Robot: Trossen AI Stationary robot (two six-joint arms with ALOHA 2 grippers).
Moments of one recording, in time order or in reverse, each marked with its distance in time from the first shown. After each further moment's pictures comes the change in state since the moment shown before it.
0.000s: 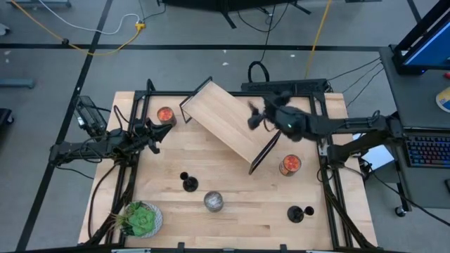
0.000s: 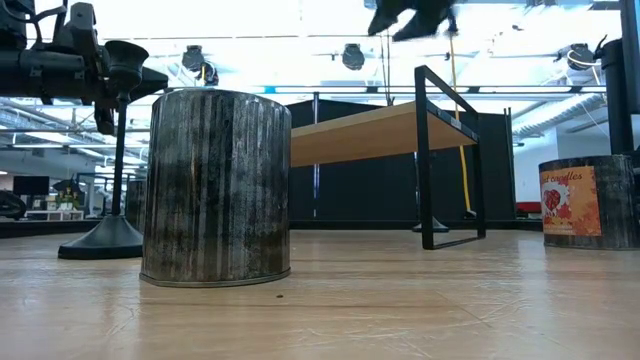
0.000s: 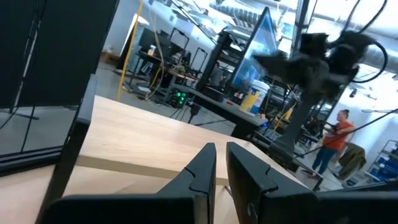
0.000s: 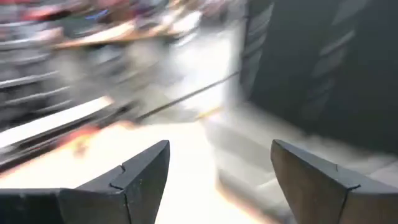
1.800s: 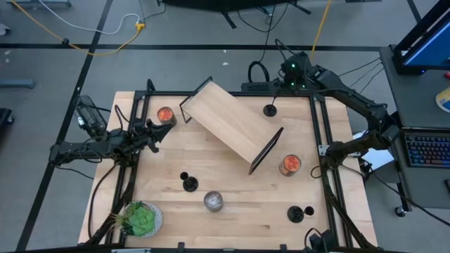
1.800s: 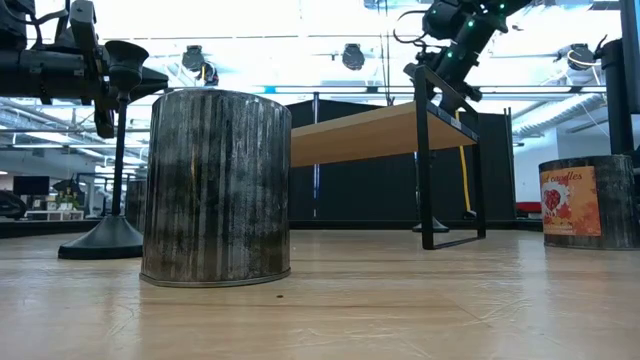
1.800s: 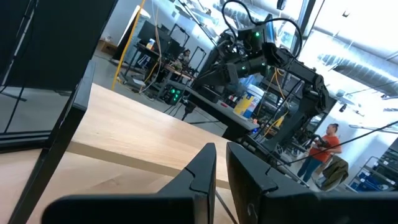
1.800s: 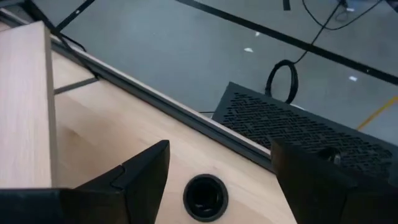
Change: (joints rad) left arm 0.000 0.000 0.000 -0.002 0.003 -0.101; right arm -0.719 0.098 0.208 -0.598 -0.655 0.003
